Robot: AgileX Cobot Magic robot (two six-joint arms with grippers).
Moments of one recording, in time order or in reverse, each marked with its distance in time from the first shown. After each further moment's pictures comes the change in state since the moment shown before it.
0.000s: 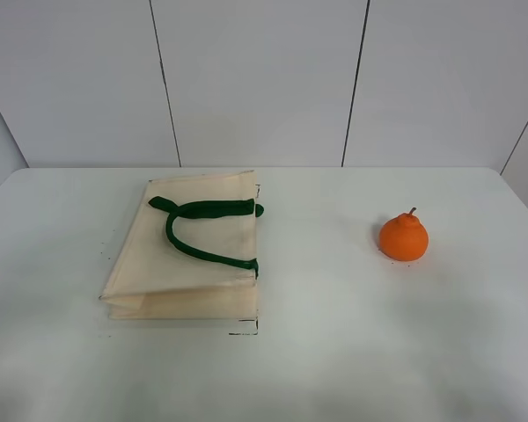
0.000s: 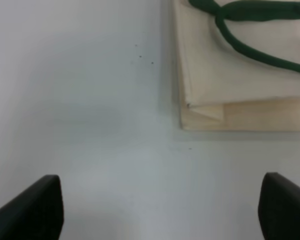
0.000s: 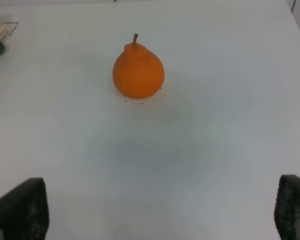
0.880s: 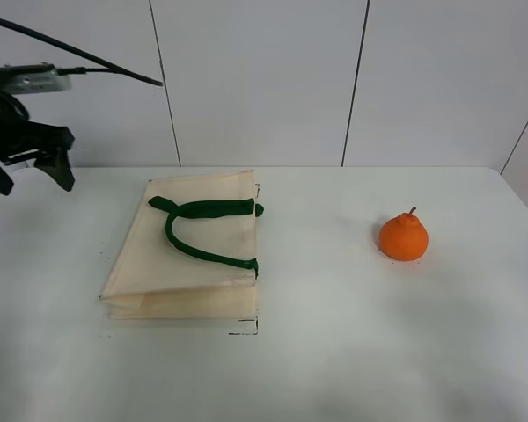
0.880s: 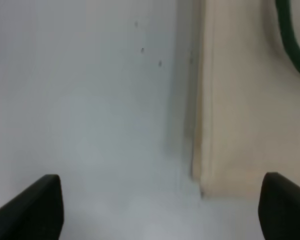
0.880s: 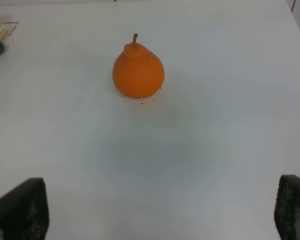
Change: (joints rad) left arm -0.021 1.580 -0.855 0.020 0.000 -0.024; right arm 0.000 0.000 0.000 0.000 0.000 0.000
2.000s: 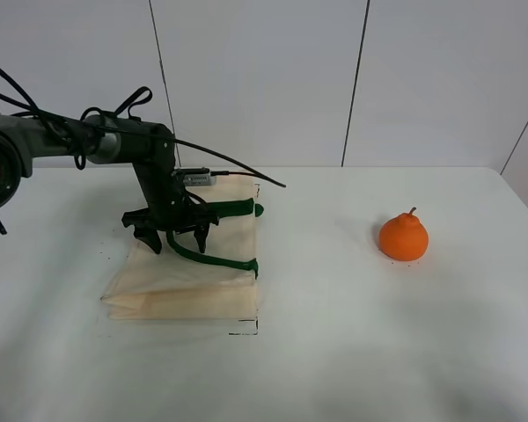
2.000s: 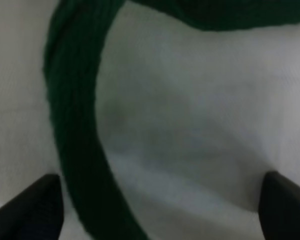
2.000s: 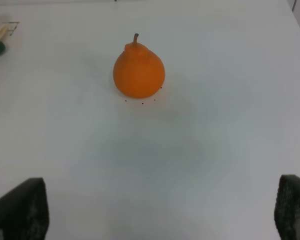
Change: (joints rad) left arm -0.308 0.615 -0.254 0.004 -0.204 -0.254; right arm 0.000 0.000 0.000 0.002 0.000 0.000
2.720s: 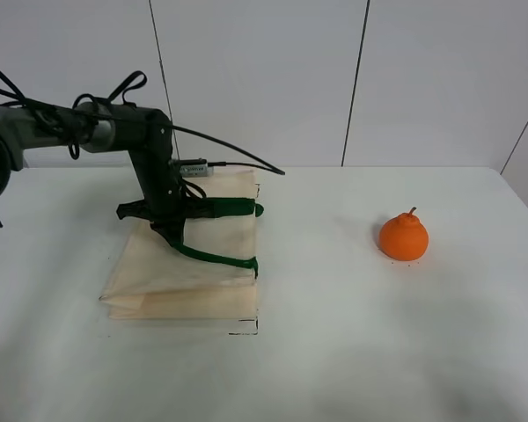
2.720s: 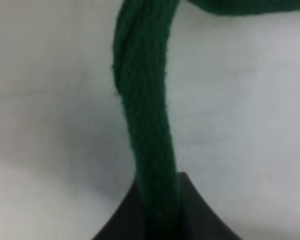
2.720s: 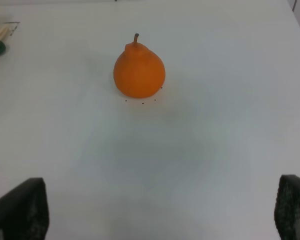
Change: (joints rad) left arm 0.000 -0.063 -0.060 0.007 0.115 -0.024; right arm 0.000 0.000 0.000 0.000 0.000 0.000
